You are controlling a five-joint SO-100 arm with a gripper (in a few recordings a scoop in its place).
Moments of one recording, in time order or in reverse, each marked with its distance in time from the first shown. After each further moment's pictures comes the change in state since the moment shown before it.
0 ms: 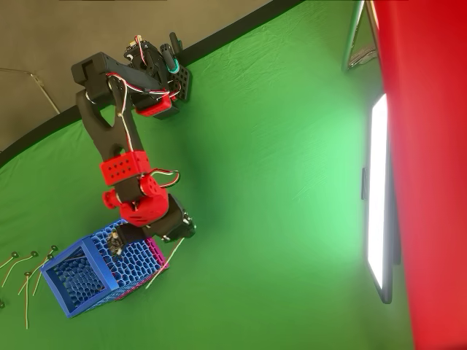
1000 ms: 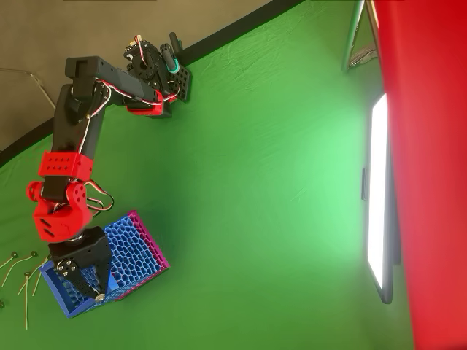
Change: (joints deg) arm 20.6 -2.7 -19.2 -12.8 67.4
